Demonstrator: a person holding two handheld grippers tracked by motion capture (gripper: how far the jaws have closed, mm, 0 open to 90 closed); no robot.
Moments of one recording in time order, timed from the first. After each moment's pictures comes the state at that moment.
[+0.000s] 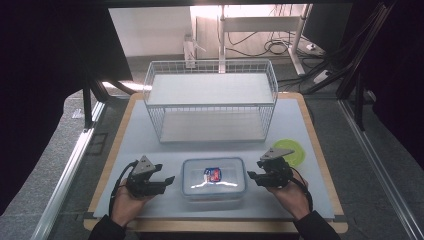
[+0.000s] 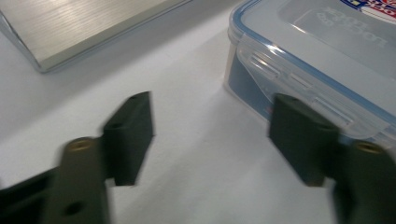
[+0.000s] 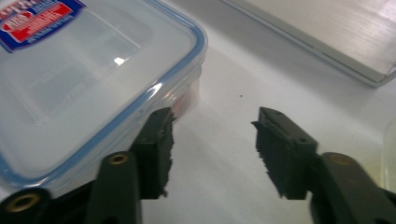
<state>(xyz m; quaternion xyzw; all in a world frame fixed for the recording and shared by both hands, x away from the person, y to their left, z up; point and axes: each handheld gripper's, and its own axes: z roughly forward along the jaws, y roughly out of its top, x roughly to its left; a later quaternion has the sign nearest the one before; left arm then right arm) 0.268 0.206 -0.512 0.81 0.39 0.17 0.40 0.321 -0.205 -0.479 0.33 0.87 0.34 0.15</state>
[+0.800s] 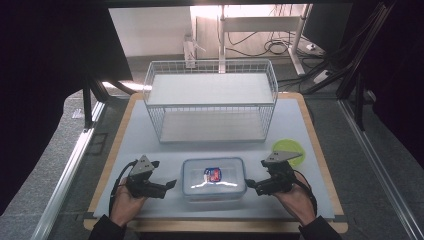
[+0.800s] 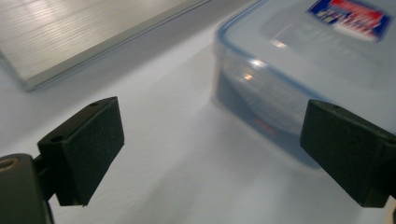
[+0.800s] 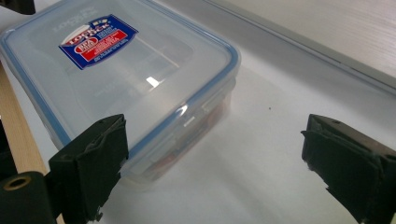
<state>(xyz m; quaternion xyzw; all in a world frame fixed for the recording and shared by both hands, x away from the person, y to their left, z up) 0.270 0.205 -0.510 0.80 0.37 0.15 0.44 0.309 -0.212 -0.474 0.32 0.85 0.40 0.11</state>
